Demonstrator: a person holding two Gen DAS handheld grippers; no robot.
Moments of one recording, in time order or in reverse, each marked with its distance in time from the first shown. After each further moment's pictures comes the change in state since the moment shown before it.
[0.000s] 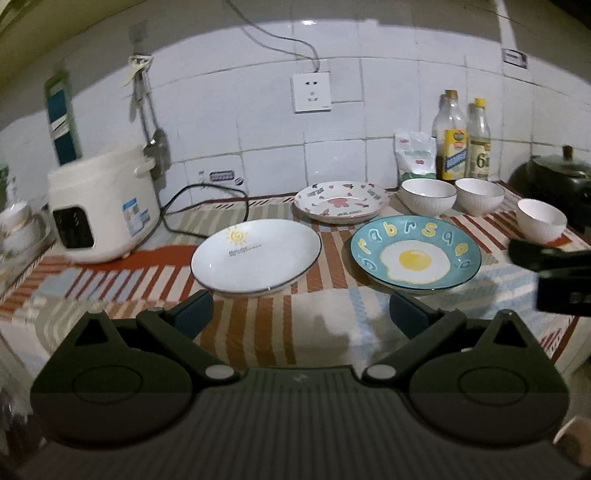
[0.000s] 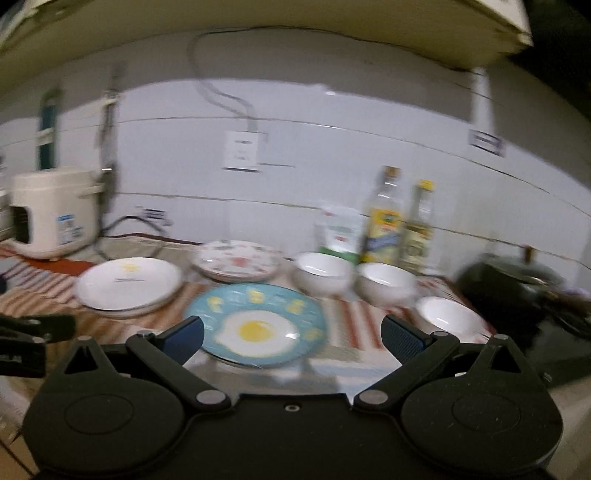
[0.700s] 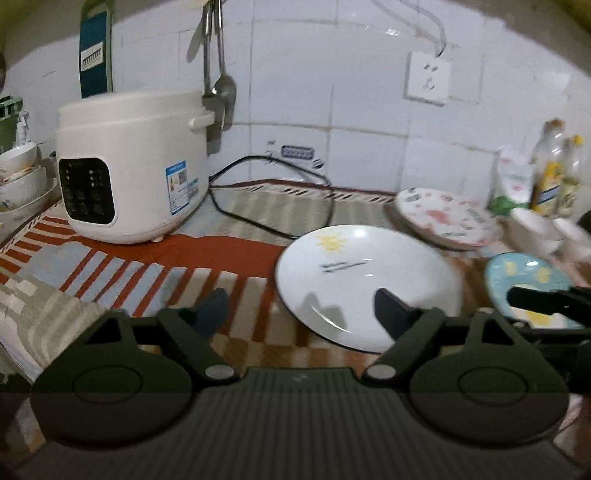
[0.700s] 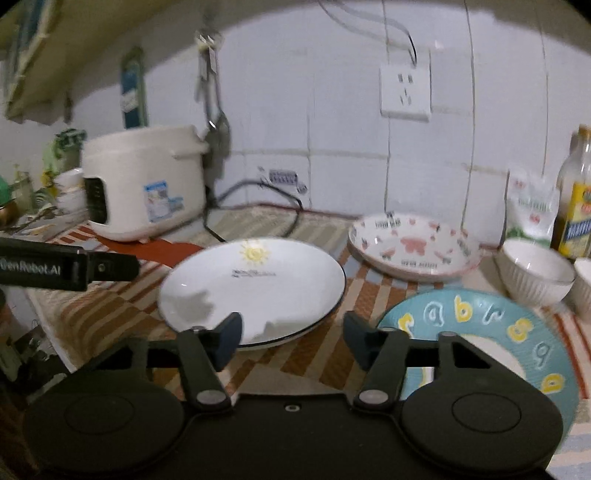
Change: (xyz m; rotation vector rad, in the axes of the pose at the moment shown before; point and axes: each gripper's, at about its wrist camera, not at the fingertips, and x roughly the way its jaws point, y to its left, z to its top) left arm 0.138 0.139 0.011 -0.198 0.063 0.064; right arm 0.172 0.103 0.011 0.039 0.166 0.363
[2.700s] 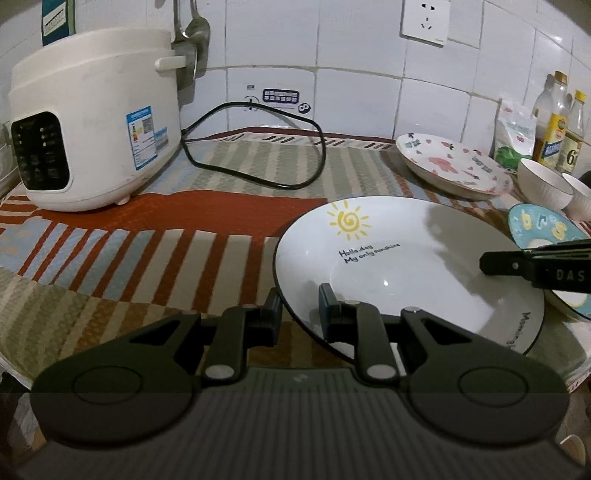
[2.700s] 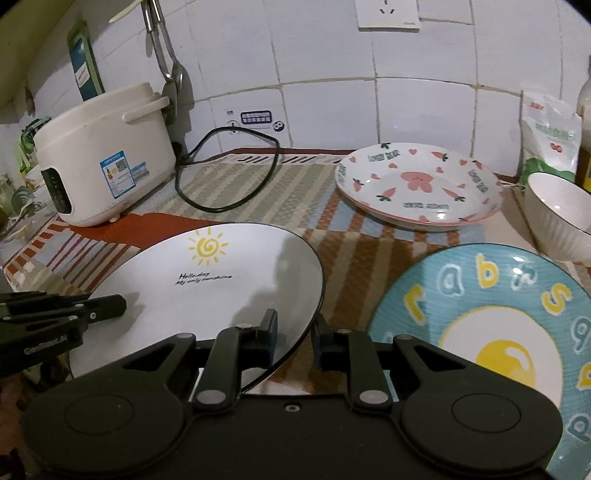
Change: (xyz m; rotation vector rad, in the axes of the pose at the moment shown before) left arm 0.046 0.000 -0.011 0.045 0.130 -0.069; right arm 0.051 -0.027 0.016 0.102 0.188 0.021
